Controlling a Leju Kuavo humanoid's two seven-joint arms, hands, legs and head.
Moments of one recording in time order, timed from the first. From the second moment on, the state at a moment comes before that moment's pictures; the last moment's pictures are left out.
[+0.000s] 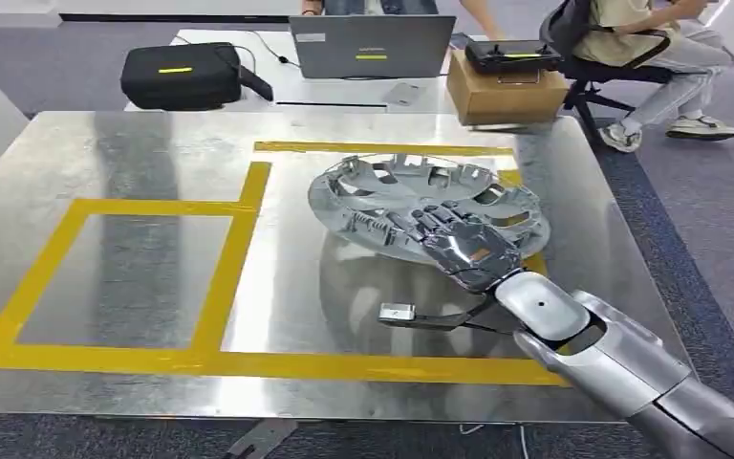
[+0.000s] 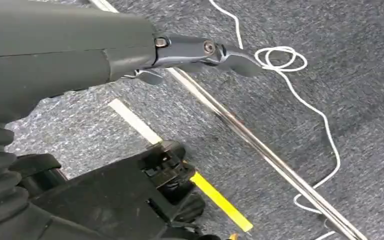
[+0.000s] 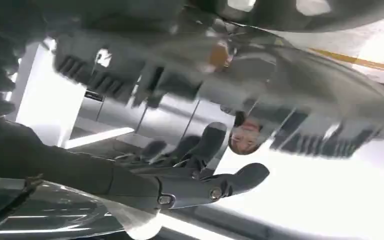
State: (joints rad) left arm -0.13 -0.20 0.06 -0.23 -0.79 0.34 -0.57; right arm -0.69 -0.12 0.92 -1.27 1.35 -0.18 -0.01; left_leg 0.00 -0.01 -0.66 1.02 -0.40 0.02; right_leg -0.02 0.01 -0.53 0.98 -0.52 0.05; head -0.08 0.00
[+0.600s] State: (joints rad) left arm -0.14 -0.21 0.04 -0.23 -0.84 0.36 -0.51; right arm -0.69 -0.12 0.92 -1.27 1.35 -0.18 -0.01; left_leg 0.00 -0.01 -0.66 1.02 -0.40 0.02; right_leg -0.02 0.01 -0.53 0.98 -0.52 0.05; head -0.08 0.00
